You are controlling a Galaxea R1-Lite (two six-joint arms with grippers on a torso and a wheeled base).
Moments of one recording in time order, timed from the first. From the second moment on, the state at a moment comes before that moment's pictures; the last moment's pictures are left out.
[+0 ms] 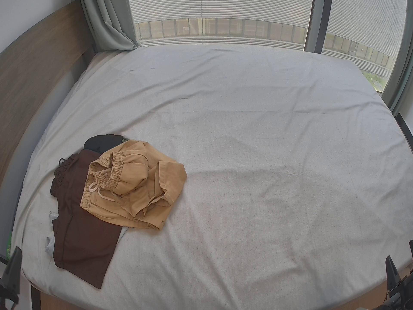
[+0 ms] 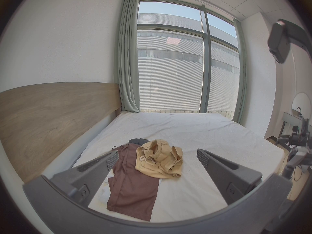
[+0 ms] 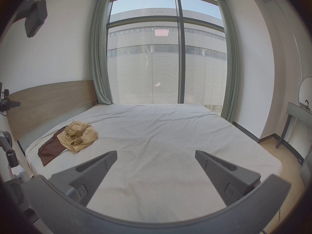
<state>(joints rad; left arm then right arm) -0.02 0.19 -0.33 0.08 -0.06 -0.03 0.00 0.02 -0.02 0.00 0.00 0.00</state>
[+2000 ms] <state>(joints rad) 0.04 1.17 -0.56 -0.38 -0.32 -0.27 0.00 0.02 -0.02 0.00 0.00 0.00</state>
